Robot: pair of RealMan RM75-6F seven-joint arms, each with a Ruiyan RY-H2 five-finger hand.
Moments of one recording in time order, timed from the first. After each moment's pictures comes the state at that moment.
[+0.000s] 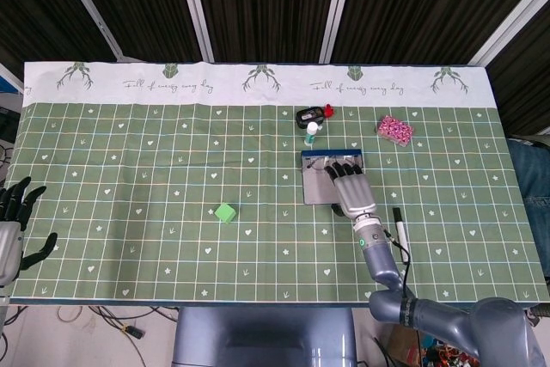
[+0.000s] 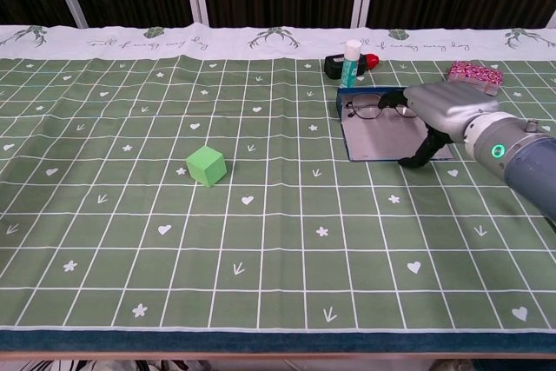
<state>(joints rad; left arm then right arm) -0.10 -1.14 -0.08 -1.66 1.45 1.50 0.06 0.73 -1.82 0.19 -1.09 -1.01 1.04 -0.44</state>
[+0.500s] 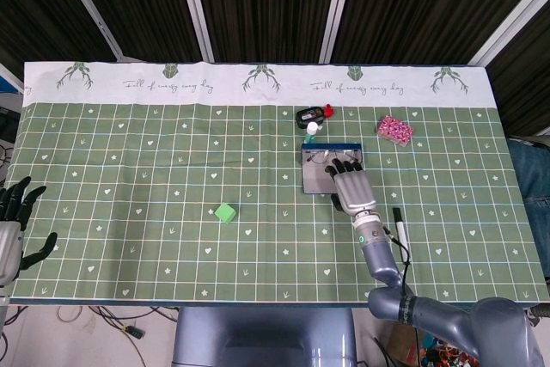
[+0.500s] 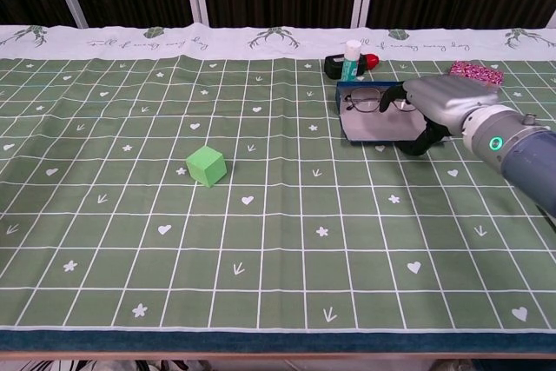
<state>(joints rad) -0.10 -1.14 -0.08 -1.66 1.44 1.50 0.06 0.73 -1.82 0.22 -1.08 -1.03 1.04 -0.43</state>
